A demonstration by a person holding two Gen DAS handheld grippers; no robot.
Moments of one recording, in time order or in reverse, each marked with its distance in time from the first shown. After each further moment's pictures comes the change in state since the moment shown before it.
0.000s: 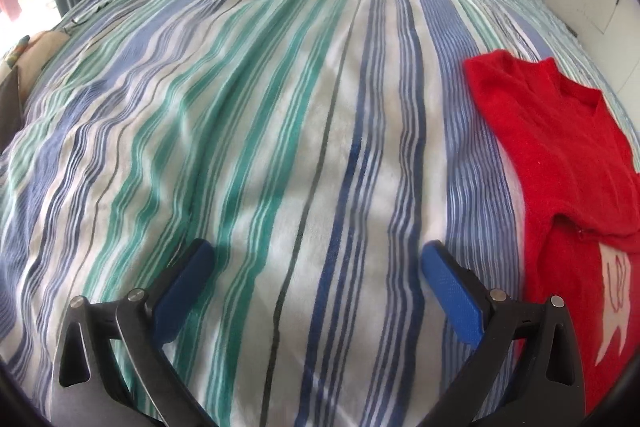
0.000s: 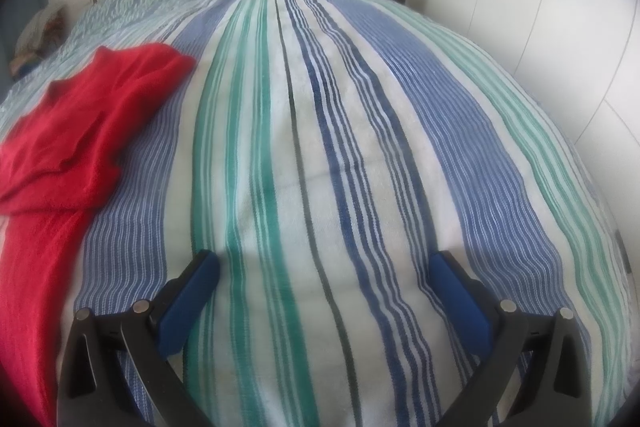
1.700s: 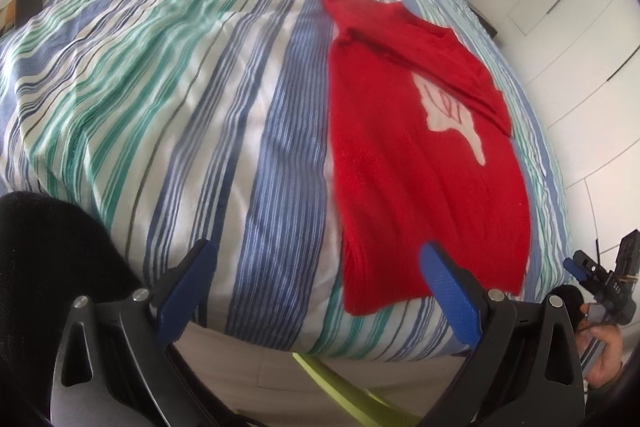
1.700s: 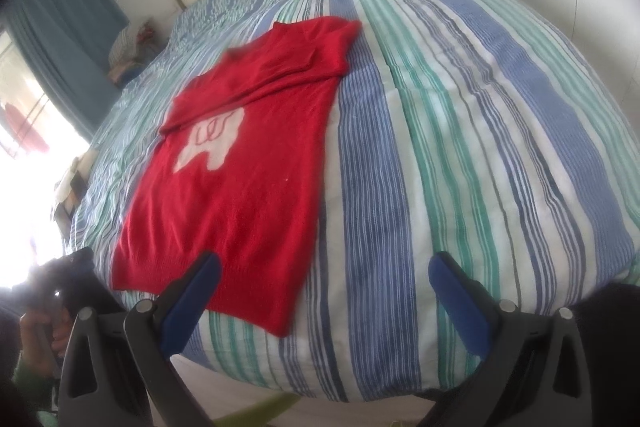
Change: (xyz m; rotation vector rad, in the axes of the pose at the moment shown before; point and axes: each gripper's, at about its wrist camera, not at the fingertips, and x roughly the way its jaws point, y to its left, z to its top) left arm -0.149 -0.020 -0.183 -0.059 0.059 -0.310; right arm -0.187 0.017 -0.112 0.073 0.124 0.462
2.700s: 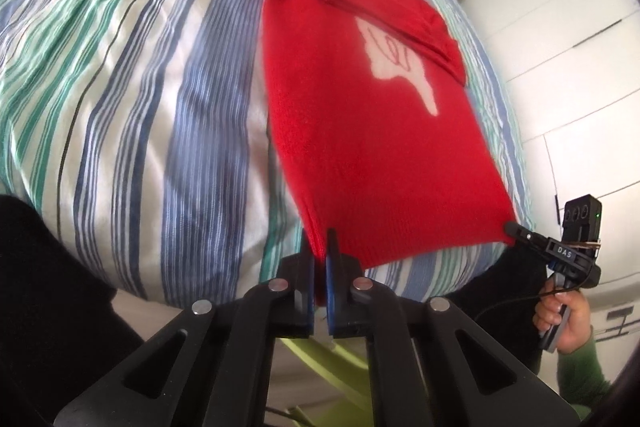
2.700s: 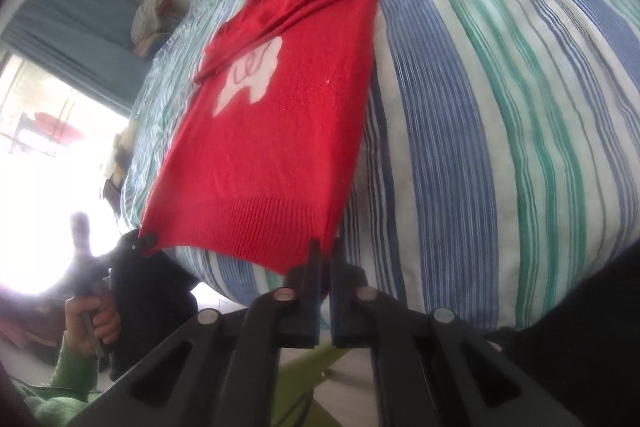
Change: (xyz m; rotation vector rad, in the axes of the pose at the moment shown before) left arm 0.011 -0.022 0.015 0.029 0.196 -0.187; right arm 0.027 0.011 -0.025 0.100 0.232 0.222
